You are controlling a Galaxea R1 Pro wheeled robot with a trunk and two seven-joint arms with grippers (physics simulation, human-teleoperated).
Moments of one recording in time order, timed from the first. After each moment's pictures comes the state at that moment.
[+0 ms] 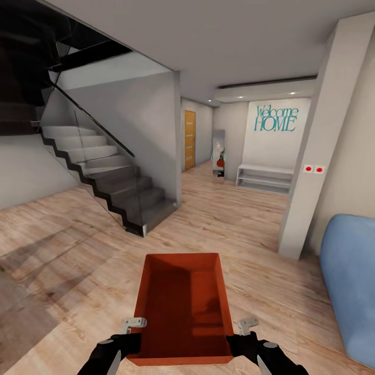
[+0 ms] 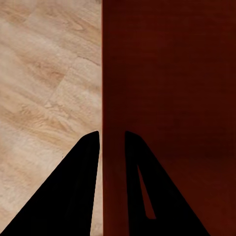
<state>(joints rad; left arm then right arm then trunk) -0.32 -0.06 0.05 -0.72 -0.02 0.37 -0.03 -0.47 0.01 0.02 -0.35 0.07 0.07 0.27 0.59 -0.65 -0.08</state>
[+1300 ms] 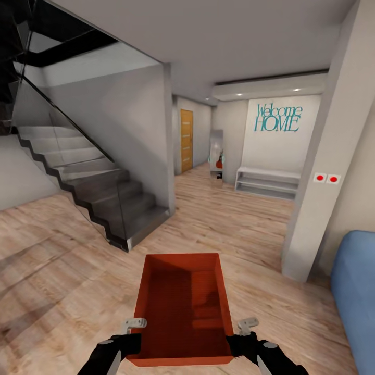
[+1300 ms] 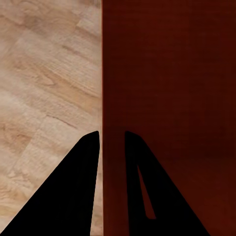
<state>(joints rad) -0.32 -0.06 0.05 -0.72 -0.02 0.37 -0.03 -0.47 0.01 0.02 -0.35 0.07 0.07 0.27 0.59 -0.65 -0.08</state>
